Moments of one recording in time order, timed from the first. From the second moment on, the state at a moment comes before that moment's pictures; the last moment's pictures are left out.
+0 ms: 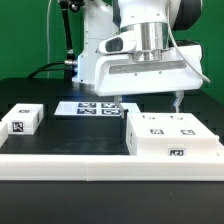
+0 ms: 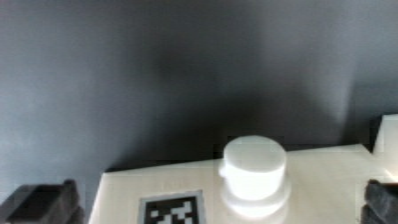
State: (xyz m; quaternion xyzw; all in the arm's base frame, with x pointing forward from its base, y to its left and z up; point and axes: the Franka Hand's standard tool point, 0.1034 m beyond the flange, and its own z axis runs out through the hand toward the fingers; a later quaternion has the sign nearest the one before) arm 0.490 0.070 0.038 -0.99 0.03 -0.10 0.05
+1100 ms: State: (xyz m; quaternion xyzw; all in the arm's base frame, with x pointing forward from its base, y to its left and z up) arm 0.482 0.087 0.008 -0.99 0.01 -0.10 0.03
